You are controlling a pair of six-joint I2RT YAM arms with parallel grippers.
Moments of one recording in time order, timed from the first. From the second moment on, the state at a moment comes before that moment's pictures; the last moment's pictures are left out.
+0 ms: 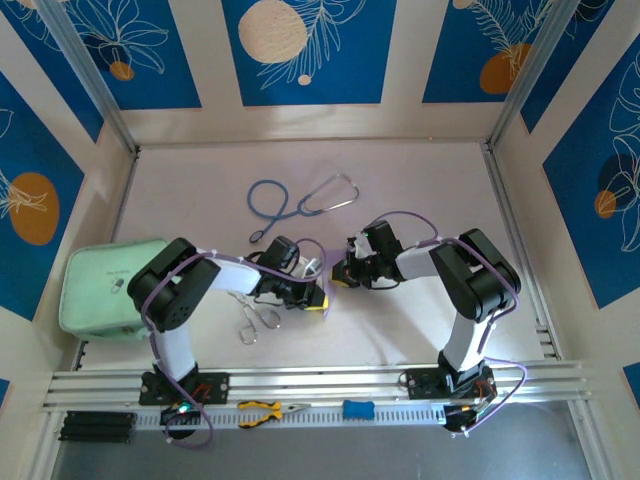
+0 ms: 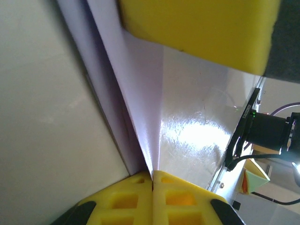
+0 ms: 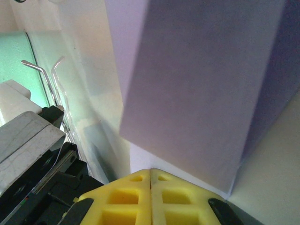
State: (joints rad) left arm -0.70 1.83 0.76 0.08 0.82 -0.69; right arm 0.47 1.80 0.71 0.12 -0.73 0.79
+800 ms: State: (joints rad) left arm -0.72 1.81 0.74 0.09 0.81 -0.68; right arm 0.47 1.80 0.71 0.12 -0.71 0.79
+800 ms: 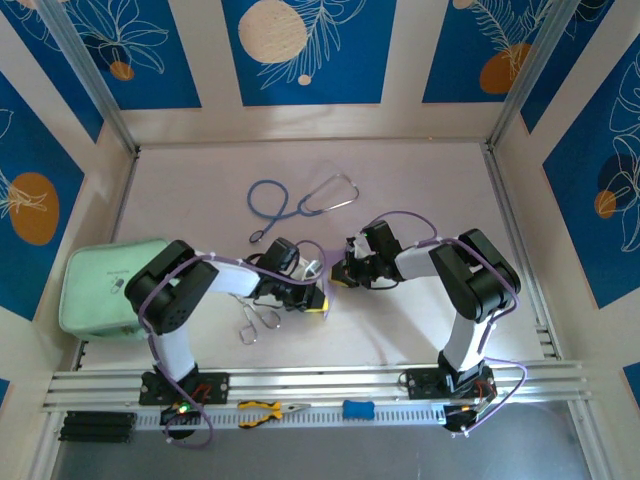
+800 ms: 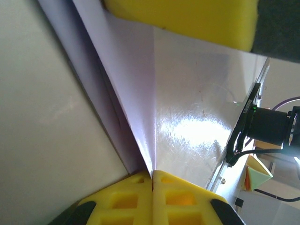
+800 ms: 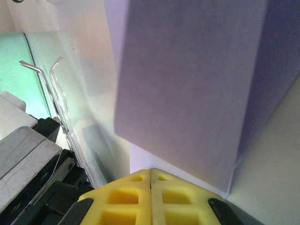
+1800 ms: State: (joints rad) left arm -0.78 1.77 0.72 0.02 0.73 -0.65; right arm 0.48 1.78 0.67 0.18 -0.68 0.85
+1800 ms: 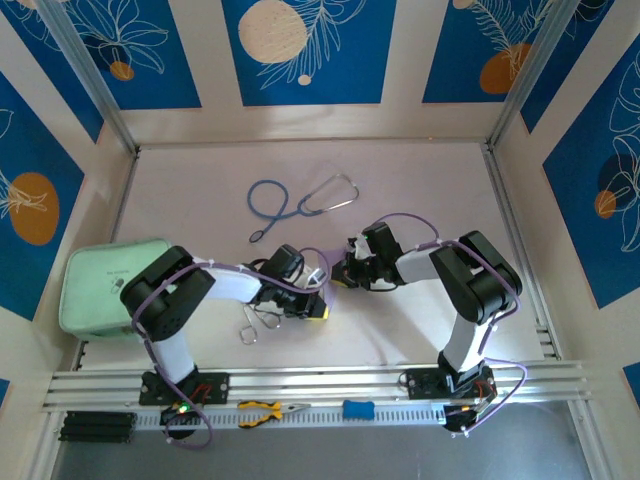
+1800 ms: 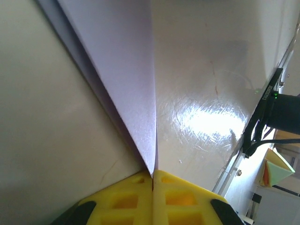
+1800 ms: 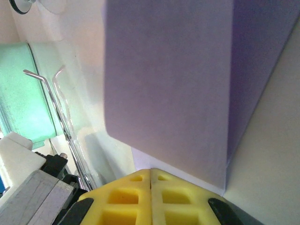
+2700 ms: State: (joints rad) left arm -0.80 1.65 0.69 -0.07 0.66 -0.62; right arm 0.50 1.75 0.63 0.24 -0.61 0.92
